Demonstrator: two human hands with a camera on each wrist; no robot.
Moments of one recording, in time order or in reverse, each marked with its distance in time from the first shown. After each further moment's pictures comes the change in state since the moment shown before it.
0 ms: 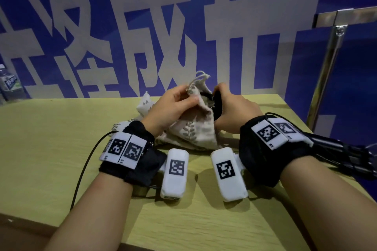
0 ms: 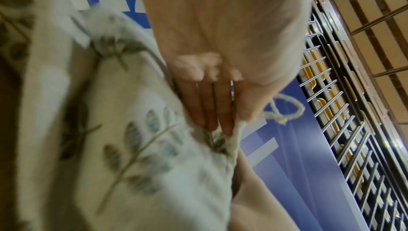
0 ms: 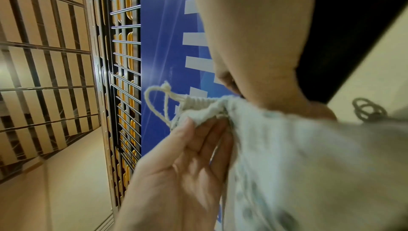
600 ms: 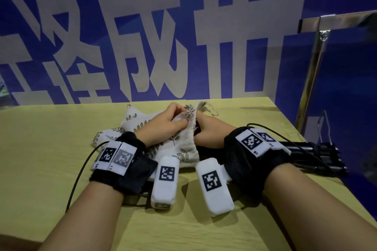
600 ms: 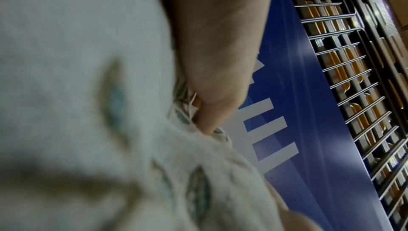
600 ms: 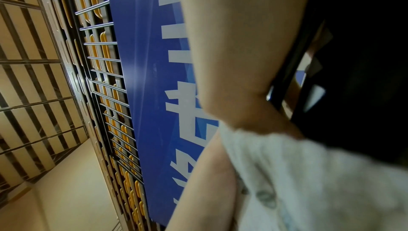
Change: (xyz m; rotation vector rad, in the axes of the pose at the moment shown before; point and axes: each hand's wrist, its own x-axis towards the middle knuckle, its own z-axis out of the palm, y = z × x) left_hand 0.008 -0.032 -0.005 0.461 -0.173 -0.140; right_hand -0.004 -0.011 0.017 0.337 -0.389 -0.113
